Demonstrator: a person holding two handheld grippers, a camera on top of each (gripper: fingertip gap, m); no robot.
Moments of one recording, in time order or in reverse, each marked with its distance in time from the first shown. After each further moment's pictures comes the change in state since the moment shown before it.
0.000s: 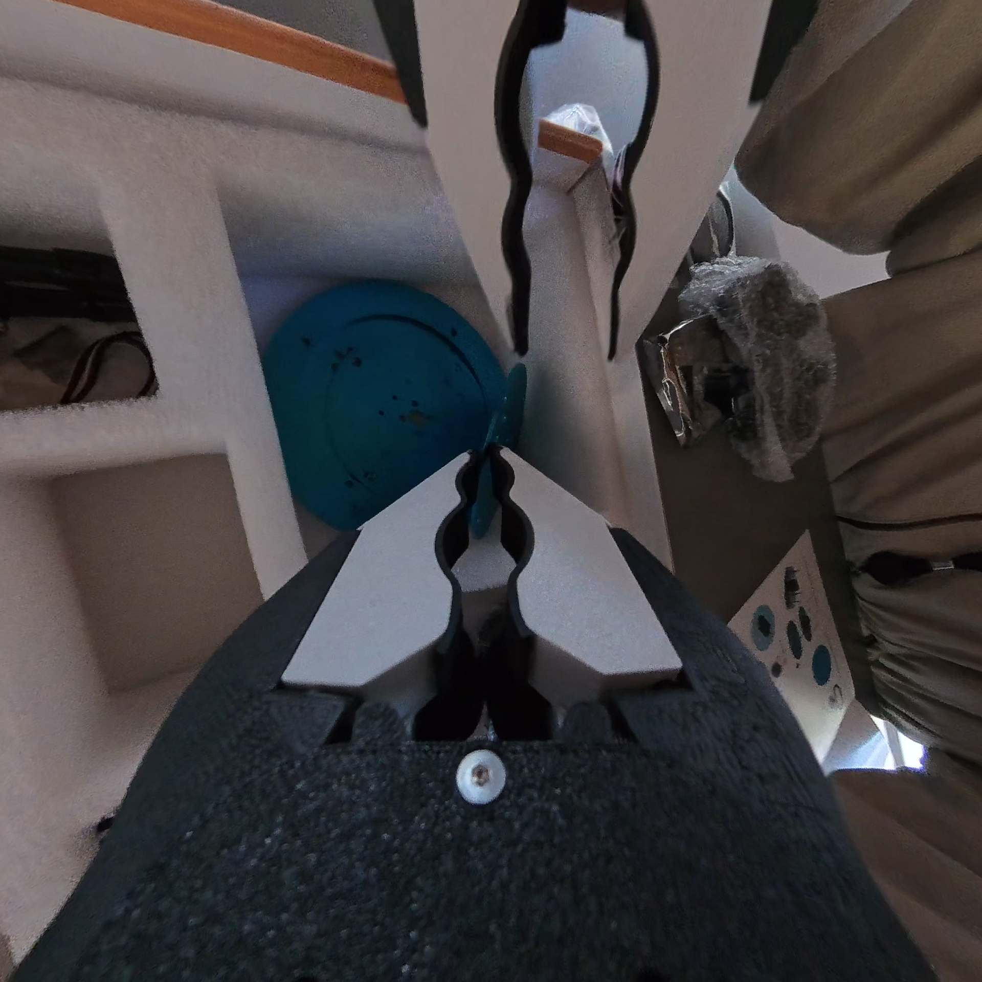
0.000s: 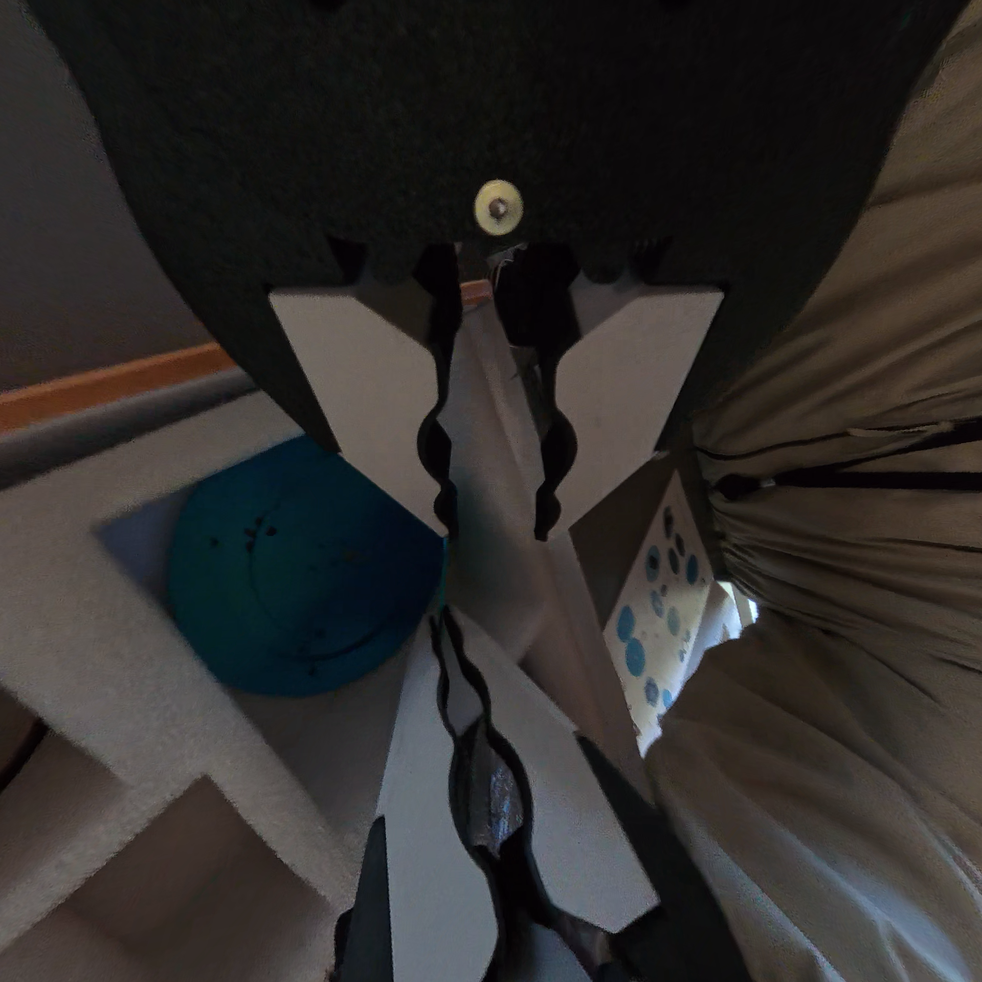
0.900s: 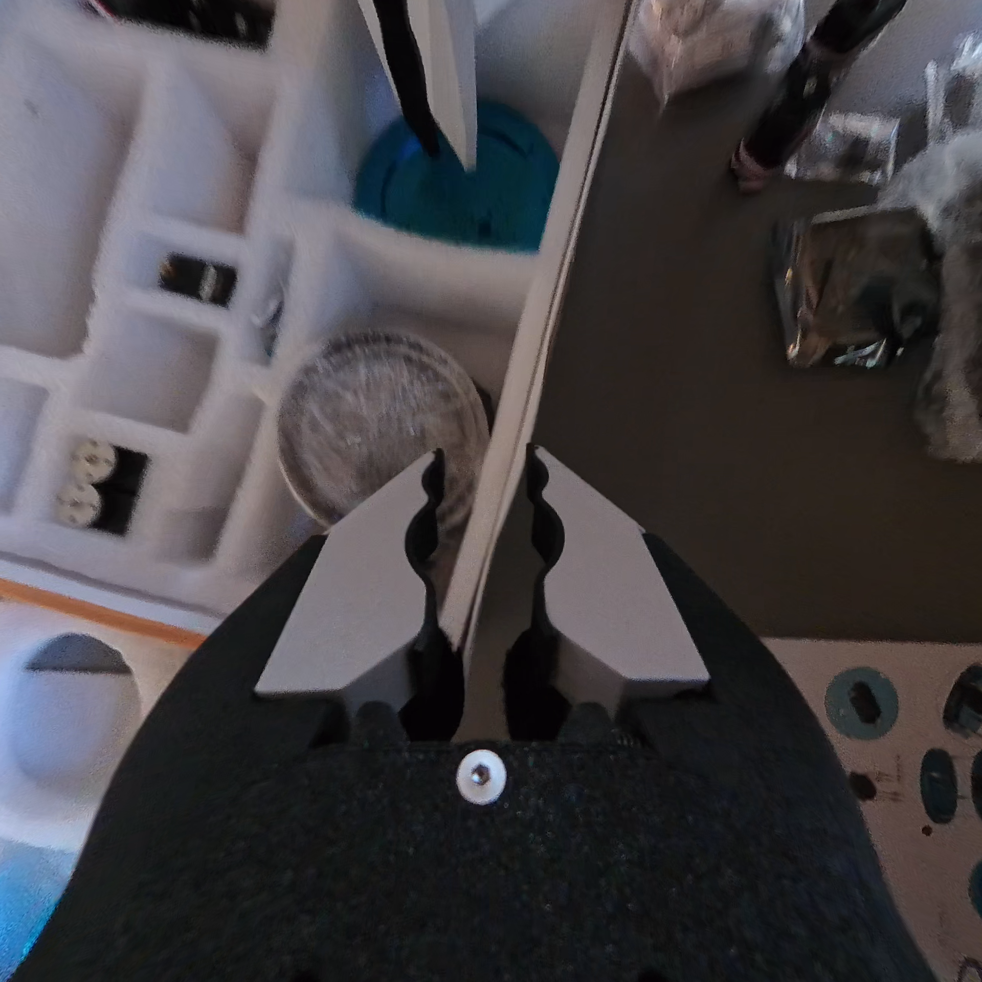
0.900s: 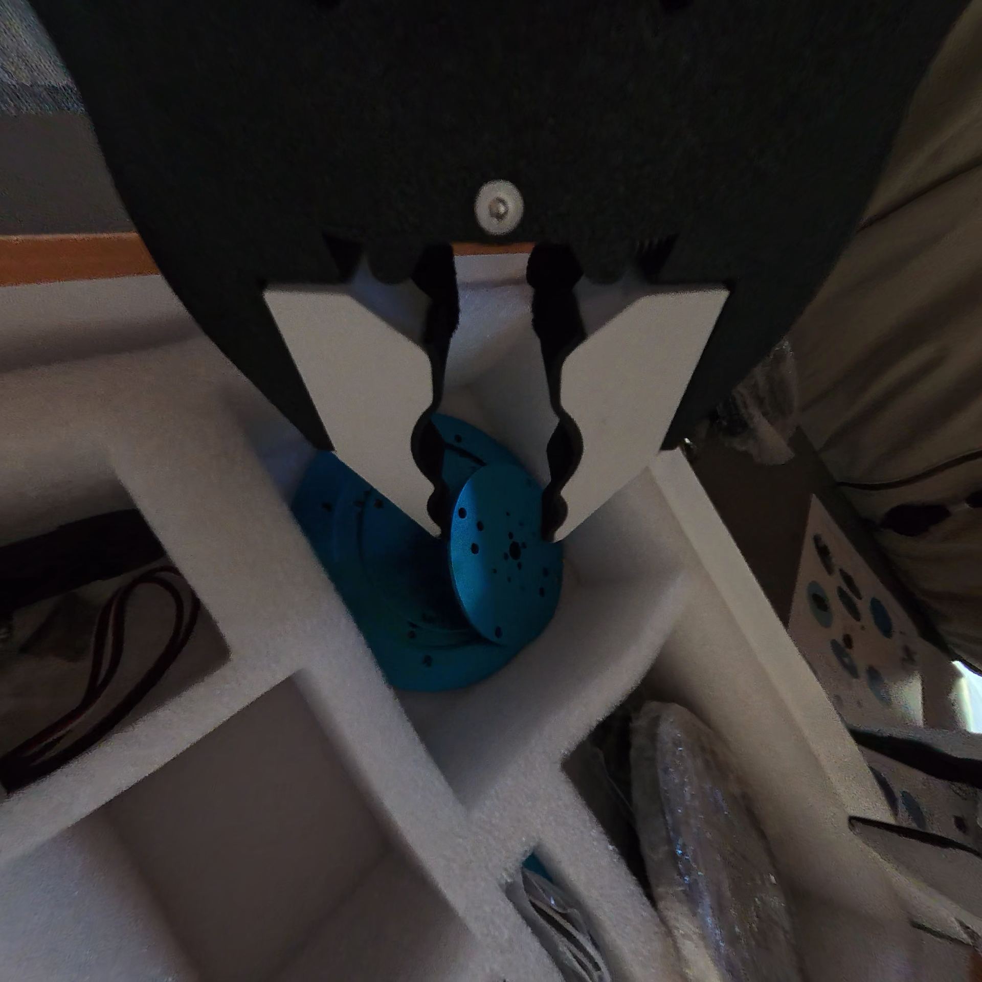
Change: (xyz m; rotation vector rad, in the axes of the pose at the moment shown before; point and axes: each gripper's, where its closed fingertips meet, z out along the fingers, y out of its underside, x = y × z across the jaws) left arm 0.077 0.102 -0.048 0.127 -0.730 -0.058; right arm 0.047 -0.008 0.021 -0.302 0.268 -0.010
